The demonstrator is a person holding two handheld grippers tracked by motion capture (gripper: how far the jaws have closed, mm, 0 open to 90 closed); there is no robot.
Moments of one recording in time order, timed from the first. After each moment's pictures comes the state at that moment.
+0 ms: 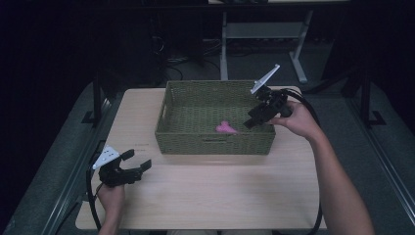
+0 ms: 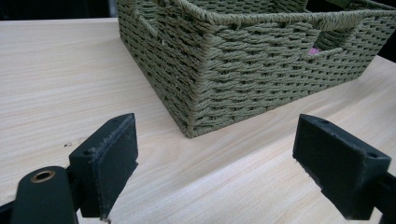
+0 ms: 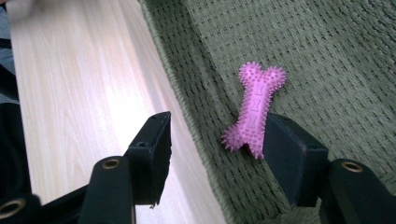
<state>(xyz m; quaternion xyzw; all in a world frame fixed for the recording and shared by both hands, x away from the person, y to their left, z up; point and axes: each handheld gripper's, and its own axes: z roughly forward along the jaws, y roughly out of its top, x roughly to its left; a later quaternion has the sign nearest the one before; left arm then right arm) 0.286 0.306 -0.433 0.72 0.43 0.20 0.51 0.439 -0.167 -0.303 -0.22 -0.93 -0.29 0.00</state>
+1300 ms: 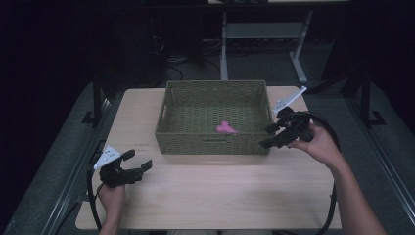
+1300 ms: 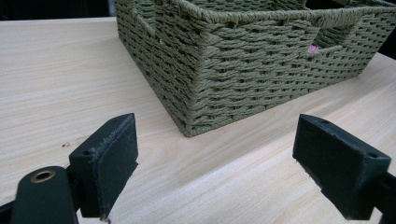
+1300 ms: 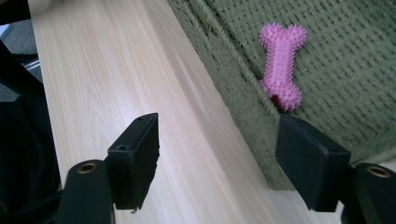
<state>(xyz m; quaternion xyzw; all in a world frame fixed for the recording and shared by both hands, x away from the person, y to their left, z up) 0.285 0.304 -0.433 0.72 0.43 0.20 0.50 0.377 -0.212 -0.324 -0.25 -0.91 -0.33 0.00</state>
